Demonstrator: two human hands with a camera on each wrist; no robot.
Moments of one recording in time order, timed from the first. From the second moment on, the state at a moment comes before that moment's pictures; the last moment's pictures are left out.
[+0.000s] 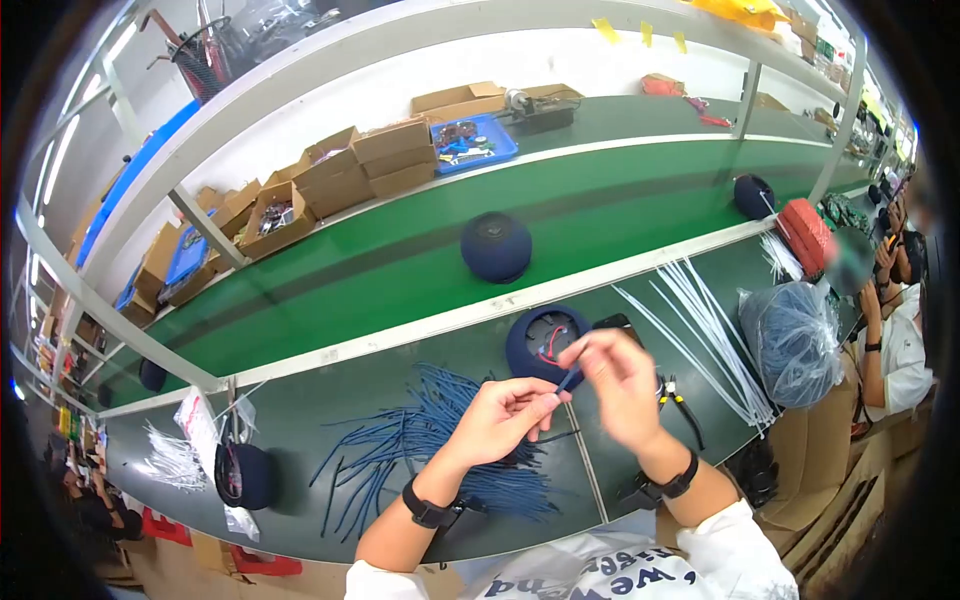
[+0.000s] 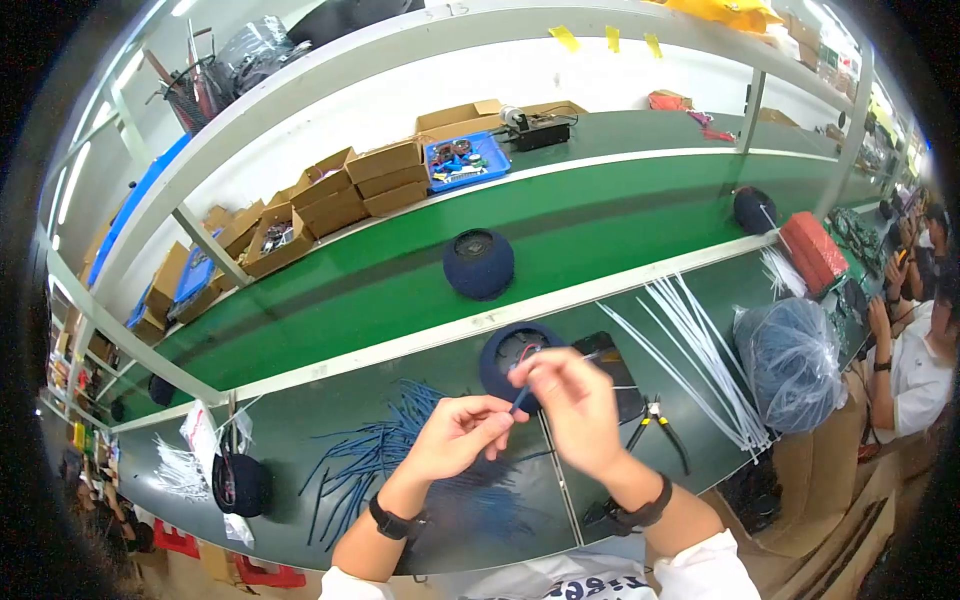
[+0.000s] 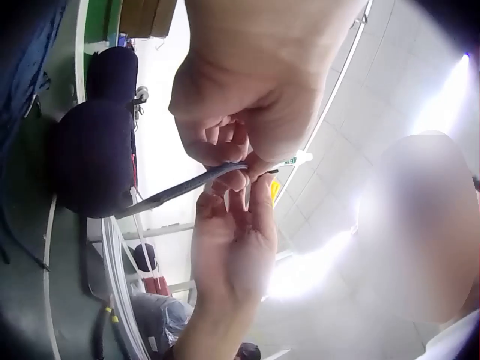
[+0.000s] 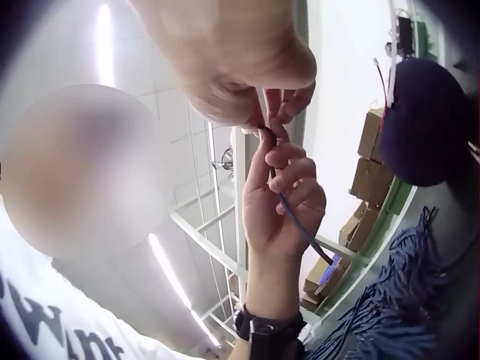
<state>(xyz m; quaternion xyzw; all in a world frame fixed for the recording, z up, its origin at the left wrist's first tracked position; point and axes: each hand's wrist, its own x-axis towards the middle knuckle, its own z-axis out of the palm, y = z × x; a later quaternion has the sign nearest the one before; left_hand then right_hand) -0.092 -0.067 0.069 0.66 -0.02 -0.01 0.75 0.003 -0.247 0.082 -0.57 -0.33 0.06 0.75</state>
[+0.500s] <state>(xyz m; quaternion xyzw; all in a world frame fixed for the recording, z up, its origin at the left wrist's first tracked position) -0.063 -0.047 0.091 0.86 -0.04 0.07 0.51 0.026 -0.240 0.056 -0.63 -0.39 -0.02 0.67</state>
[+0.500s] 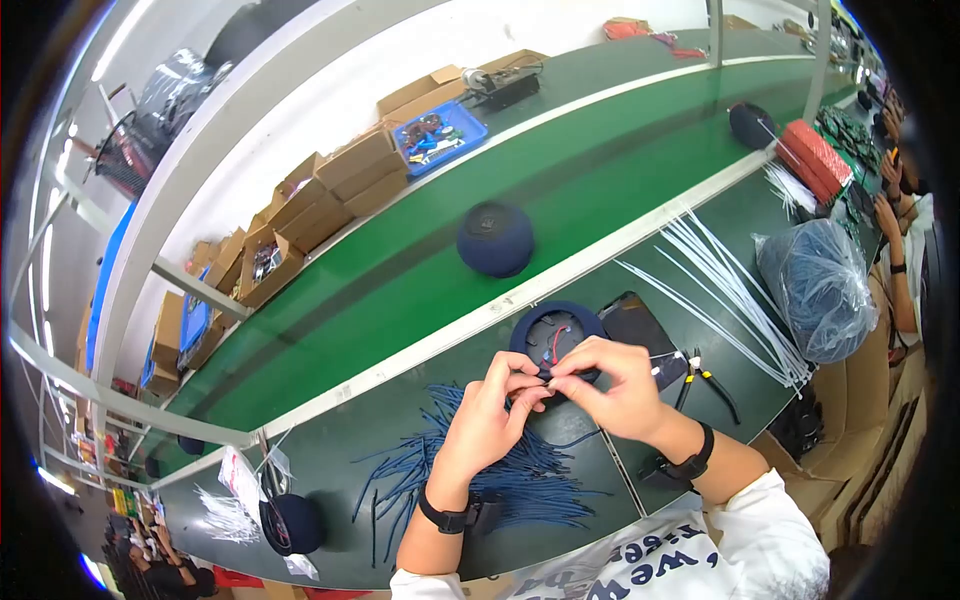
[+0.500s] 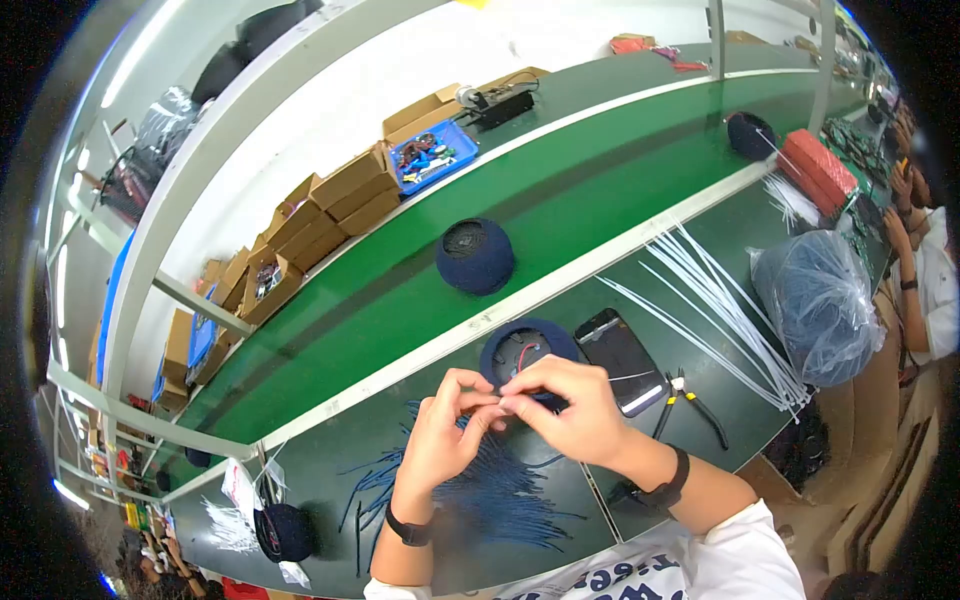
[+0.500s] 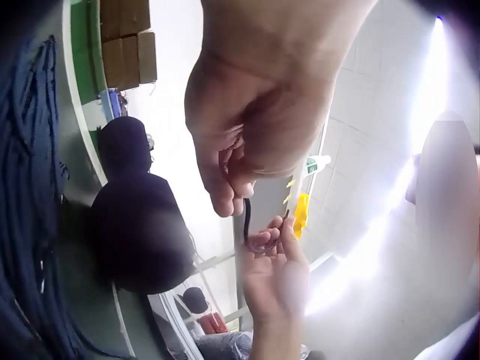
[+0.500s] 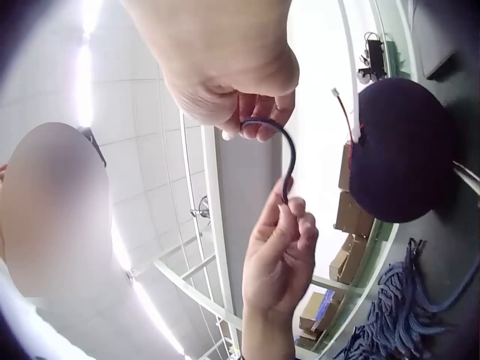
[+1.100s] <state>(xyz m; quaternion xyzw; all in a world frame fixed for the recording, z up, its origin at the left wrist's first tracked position) -0.021 -0.014 0.042 0.91 -0.10 0.07 0.39 0.051 -0.251 0.057 -0.69 -0.33 -0.05 0.64</state>
